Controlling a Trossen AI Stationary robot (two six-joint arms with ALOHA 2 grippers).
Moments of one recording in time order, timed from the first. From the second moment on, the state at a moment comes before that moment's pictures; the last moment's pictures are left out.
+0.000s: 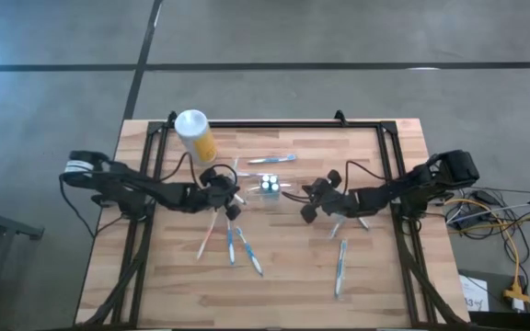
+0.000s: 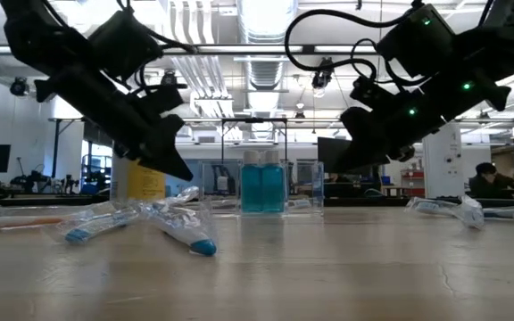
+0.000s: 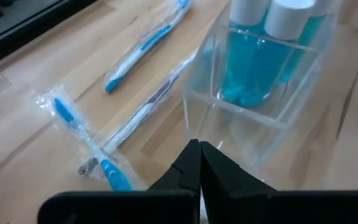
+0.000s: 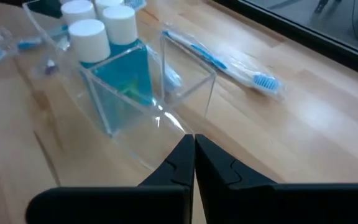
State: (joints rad) left arm -0.04 1.43 0.49 0.26 -0.54 -0.39; right arm 0.10 1.55 0.47 0.42 0.67 0.44
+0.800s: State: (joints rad) left arm 0.03 1.53 0.59 0.25 -0.46 -0.34; right arm 0.07 1.54 0.47 0.42 0.58 0.42
